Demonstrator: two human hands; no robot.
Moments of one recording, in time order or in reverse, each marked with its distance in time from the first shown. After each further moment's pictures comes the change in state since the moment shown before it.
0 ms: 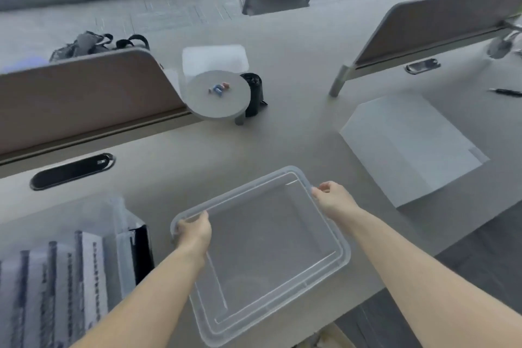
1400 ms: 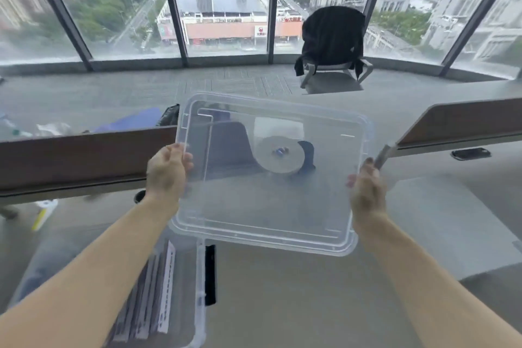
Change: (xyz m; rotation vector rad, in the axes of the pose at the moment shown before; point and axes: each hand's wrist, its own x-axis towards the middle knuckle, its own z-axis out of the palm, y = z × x) left_hand -0.100 0.150 -0.202 -0.472 0.189 0.765; right_hand -0.115 -0.156 -0.039 0.734 0.253 -0.385
